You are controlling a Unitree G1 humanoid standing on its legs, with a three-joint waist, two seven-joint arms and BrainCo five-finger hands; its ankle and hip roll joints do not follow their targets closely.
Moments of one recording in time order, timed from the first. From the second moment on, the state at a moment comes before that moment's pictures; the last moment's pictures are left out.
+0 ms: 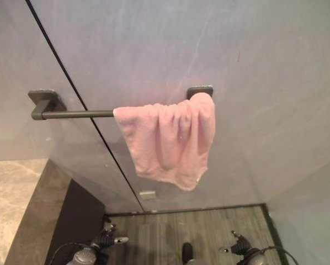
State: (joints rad) left arm 0.03 0.31 -0.37 0.93 -0.11 -0.10 0.04; right arm 0.04 -0.45 0.32 0.97 0.01 -0.10 0.00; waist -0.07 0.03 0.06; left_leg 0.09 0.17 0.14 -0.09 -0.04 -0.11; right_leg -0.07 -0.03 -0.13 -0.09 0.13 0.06
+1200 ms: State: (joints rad) left arm -0.24 0.57 -0.38 0.34 -0.23 -0.13 0.00; right arm -0.37 -0.56 0.46 0.67 0.44 -0.04 0.07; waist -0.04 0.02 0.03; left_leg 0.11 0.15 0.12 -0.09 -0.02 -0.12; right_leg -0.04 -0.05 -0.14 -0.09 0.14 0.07
